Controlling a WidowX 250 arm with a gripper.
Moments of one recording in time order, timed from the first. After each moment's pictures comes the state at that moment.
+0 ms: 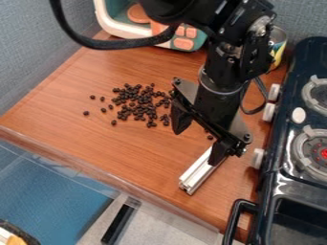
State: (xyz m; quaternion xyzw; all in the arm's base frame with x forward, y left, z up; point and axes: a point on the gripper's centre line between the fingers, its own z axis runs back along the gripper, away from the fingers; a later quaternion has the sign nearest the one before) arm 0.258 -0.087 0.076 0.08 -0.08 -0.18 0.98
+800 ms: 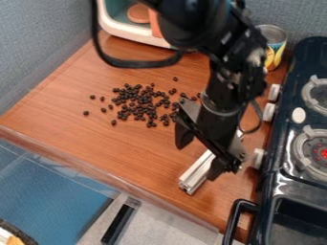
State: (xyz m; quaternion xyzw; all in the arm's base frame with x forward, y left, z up) arm 0.266 -0.088 0.034 0.08 -0.05 -0.21 0.97
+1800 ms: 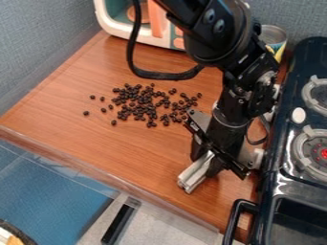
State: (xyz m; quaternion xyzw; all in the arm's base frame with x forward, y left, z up) arm 0.276 -0.096 0.015 0.08 -0.05 -0.20 0.98
